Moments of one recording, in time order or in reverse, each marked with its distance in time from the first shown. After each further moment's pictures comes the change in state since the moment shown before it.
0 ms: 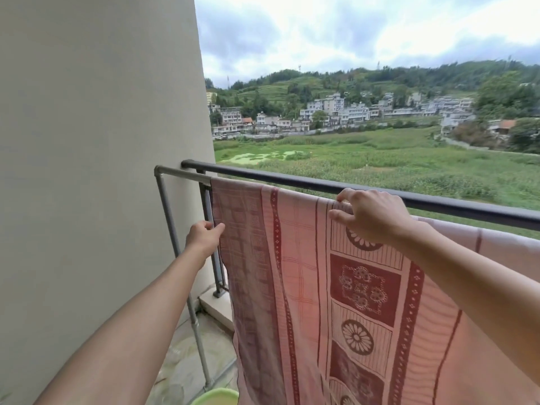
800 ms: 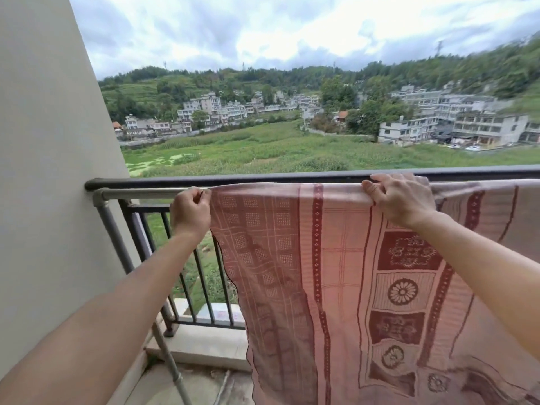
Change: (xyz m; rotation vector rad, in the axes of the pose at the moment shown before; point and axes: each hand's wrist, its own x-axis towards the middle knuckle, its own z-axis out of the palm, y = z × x) left_hand 0.191 0.018 -0.037 -0.144 -0.133 0.605; right_hand 0.041 -0.073 0.053 -0.286 0.073 0.657
